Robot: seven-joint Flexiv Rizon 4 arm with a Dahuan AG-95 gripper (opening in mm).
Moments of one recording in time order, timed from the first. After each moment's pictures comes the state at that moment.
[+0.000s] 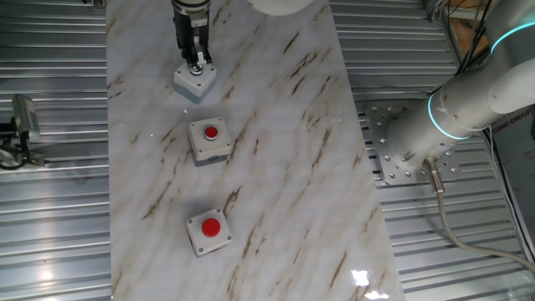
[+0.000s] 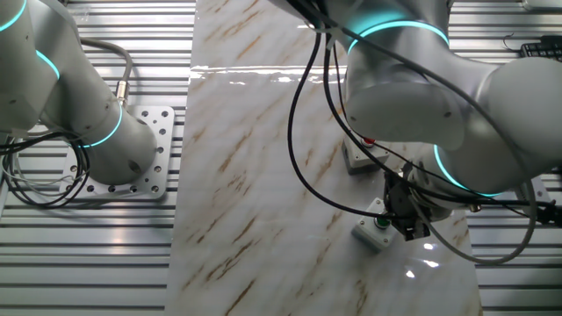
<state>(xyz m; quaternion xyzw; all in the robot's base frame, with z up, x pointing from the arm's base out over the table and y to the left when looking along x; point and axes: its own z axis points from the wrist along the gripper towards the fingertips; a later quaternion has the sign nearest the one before) 0.557 -0.167 0.096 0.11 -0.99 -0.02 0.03</state>
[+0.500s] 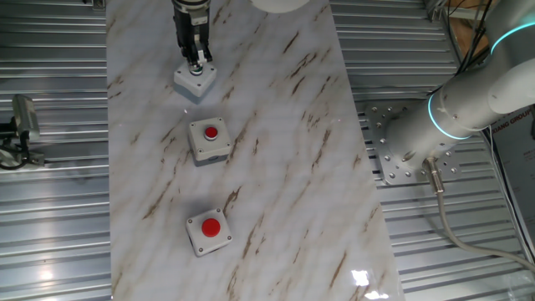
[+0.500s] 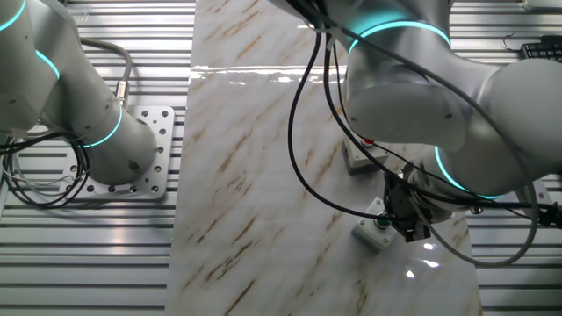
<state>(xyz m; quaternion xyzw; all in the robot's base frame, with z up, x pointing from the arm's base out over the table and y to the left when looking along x) 0.556 -0.170 0.099 0.11 -0.99 -0.02 0.03</state>
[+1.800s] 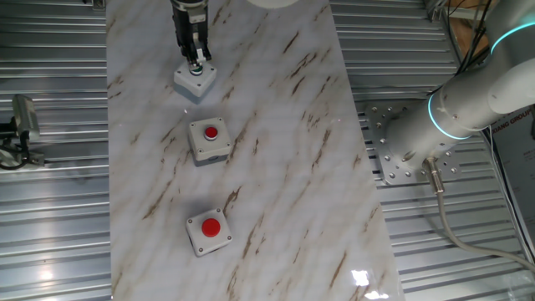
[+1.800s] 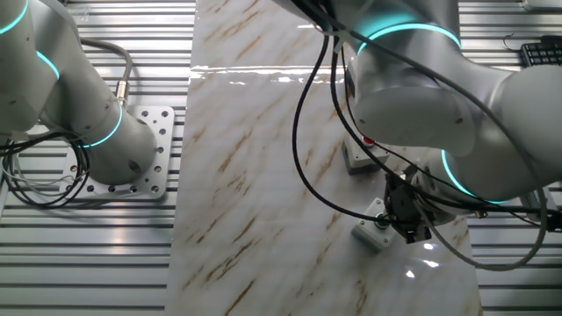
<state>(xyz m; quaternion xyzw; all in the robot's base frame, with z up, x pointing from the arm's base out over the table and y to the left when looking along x) 0.557 -0.170 0.099 0.11 -0.99 -0.03 0.04</state>
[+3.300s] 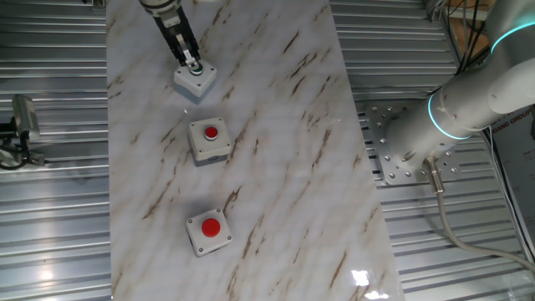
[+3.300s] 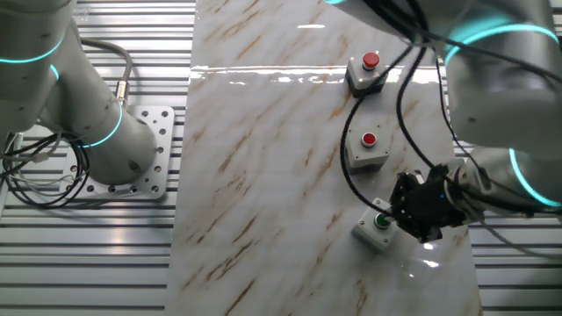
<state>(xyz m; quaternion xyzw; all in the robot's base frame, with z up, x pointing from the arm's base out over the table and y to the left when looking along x) 0.557 -0.170 0.098 0.12 -0.98 -0.02 0.15</state>
